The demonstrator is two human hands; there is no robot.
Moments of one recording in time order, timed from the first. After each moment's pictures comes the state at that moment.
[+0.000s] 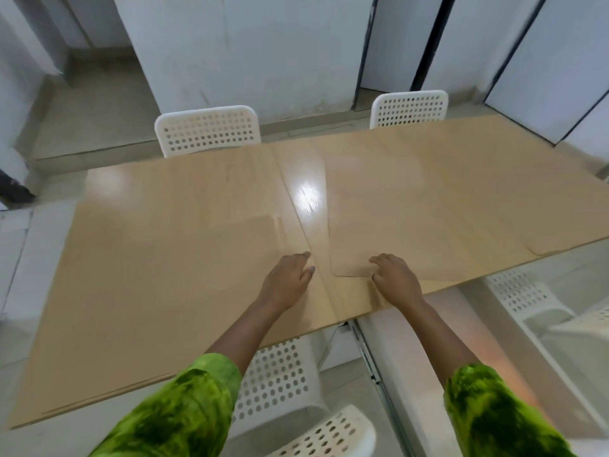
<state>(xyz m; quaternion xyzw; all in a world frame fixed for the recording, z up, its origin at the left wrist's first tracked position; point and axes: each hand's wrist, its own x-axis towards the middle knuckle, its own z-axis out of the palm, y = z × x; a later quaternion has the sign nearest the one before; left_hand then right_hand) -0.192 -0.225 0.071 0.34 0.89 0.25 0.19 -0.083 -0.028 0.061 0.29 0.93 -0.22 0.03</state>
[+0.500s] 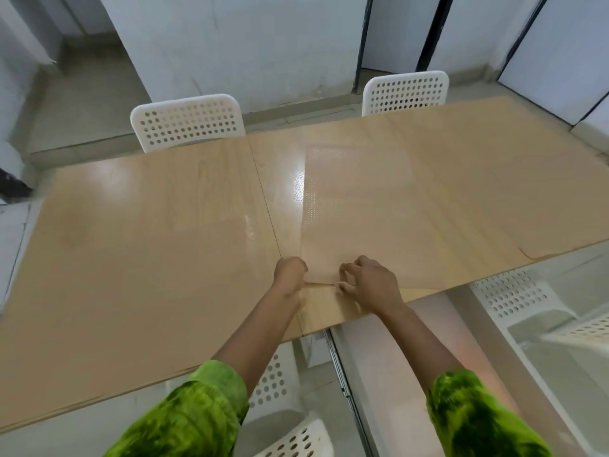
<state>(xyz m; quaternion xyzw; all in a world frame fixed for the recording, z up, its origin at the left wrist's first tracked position) -0.181 -0.118 0.069 -0.21 0.66 0.64 0.33 -0.088 0.010 0.054 0.18 0.97 -0.11 0.07</state>
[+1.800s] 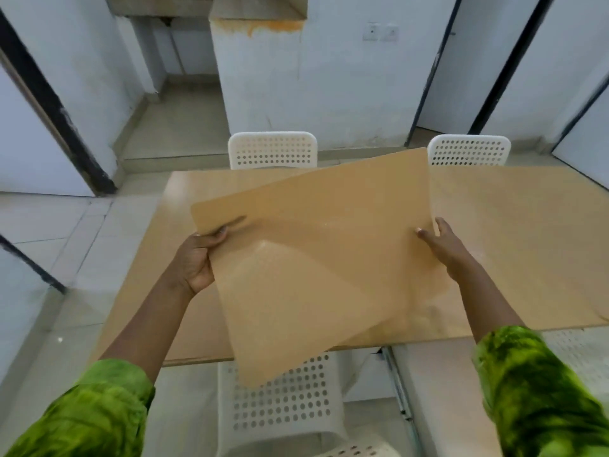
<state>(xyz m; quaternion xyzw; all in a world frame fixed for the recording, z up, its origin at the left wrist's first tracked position) -0.252 -0.405 0.161 0.01 0.49 0.83 0.25 -0.156 0.000 0.148 0.34 0.79 -0.51 -0.06</state>
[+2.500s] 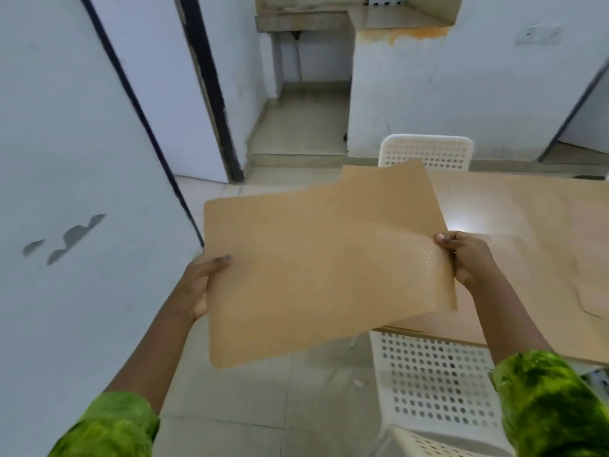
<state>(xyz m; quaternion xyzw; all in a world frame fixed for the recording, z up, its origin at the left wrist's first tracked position) -0.208 -0.827 0.155 -0.13 0.56 0.81 0.11 -0.224 -0.392 0.144 0.24 0.63 -0.74 -0.04</state>
